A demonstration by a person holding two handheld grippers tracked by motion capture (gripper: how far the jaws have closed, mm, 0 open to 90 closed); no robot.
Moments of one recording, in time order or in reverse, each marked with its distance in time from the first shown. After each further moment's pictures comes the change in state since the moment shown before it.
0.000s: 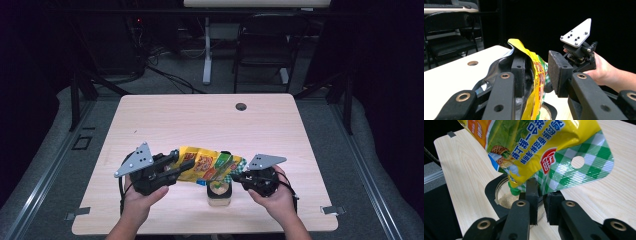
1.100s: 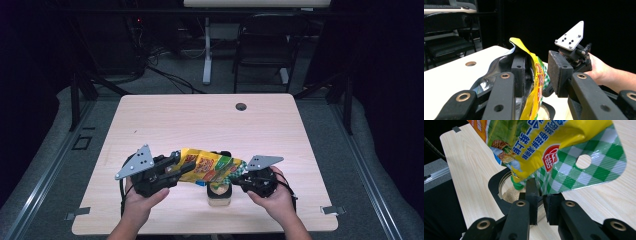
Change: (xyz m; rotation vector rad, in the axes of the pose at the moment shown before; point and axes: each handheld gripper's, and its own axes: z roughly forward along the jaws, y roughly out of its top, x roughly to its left) left arm -0.002 -0.003 0.000 -0.010 -0.016 0.001; right arm -0.002 -0.004 0.006 0.043 0.048 0.011
